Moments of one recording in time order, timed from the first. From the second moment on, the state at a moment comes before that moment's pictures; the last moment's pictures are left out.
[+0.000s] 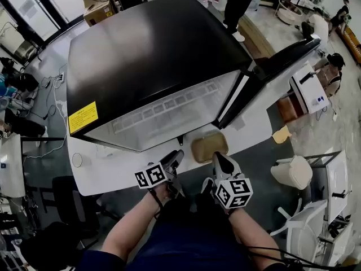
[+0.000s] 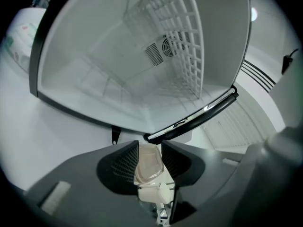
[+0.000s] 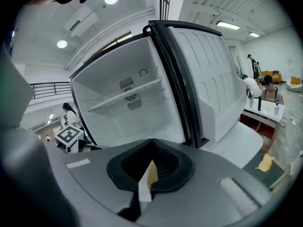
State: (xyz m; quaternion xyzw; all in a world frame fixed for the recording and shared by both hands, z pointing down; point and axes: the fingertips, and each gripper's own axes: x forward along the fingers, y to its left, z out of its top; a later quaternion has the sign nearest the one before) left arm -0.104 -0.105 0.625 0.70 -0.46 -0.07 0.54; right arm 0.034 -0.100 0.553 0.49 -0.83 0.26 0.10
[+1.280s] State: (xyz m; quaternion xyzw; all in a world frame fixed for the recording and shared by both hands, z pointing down) left arm -0.140 -0.139 0.422 0.80 -0.55 -0.09 0.21; right arm -0.018 -0.152 0.438 0.44 -0.89 0.14 0.04
